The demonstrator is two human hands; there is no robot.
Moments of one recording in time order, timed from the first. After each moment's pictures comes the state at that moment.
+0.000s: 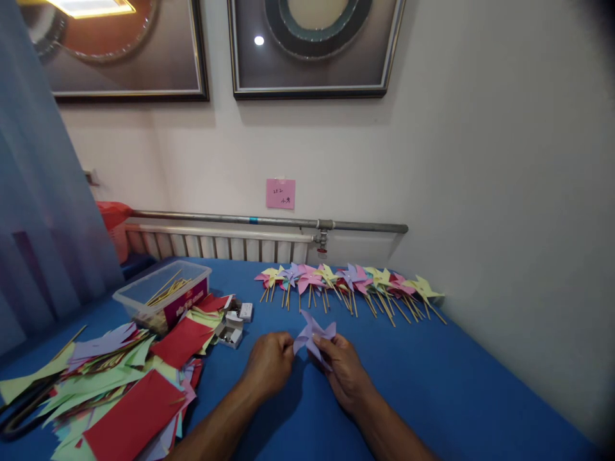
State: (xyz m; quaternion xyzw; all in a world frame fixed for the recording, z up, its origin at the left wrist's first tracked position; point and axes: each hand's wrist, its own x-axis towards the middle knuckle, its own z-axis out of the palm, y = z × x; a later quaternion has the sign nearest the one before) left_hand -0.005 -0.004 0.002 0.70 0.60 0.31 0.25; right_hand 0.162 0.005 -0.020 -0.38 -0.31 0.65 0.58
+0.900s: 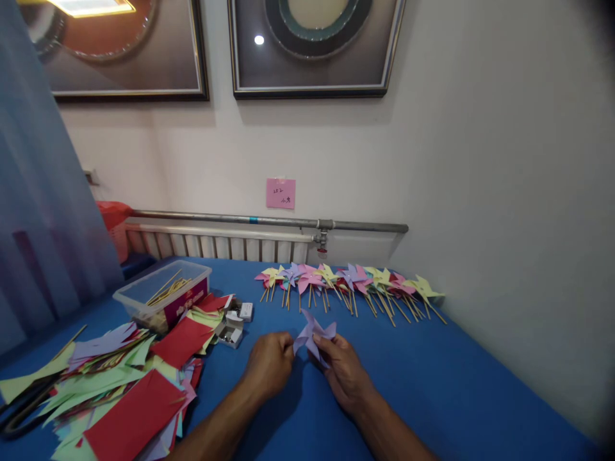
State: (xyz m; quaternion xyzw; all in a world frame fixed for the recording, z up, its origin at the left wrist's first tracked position) left_hand -0.004 -0.003 0.000 0.70 0.60 0.30 0.24; right_hand 0.162 0.005 -0.020 -0.37 -0.30 0.65 0.59
